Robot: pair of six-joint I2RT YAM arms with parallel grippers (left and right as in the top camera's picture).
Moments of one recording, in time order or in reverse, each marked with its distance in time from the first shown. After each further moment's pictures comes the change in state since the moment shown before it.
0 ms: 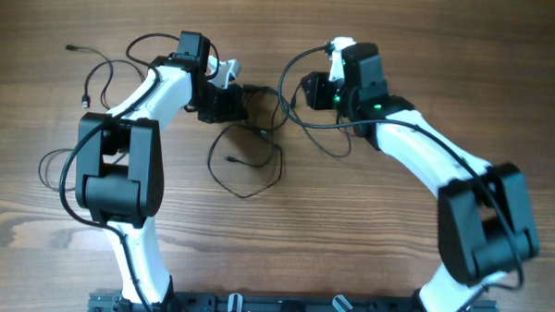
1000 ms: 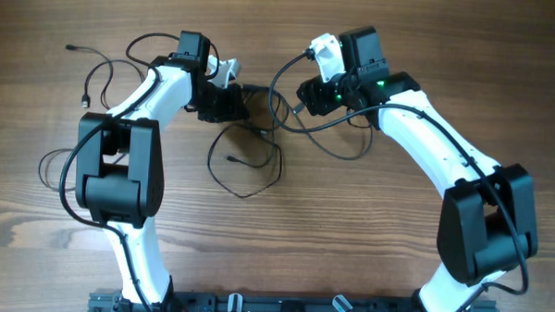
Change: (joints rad) left arm 0.000 0.000 0.000 0.005 0.000 0.000; right arm -0.001 -0.002 0.202 -0.370 -0.093 -0.516
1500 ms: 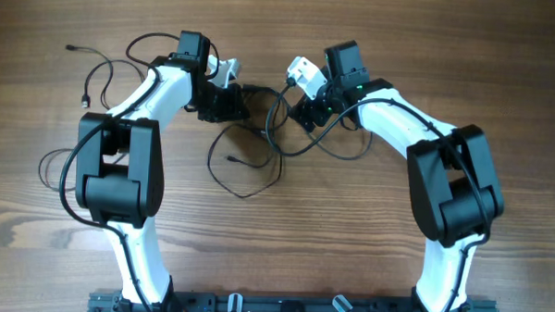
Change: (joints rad) left arm 0.000 0.000 0.000 0.003 0.000 0.000; right arm 0.001 0.227 0.000 0.158 -0.020 -0.424
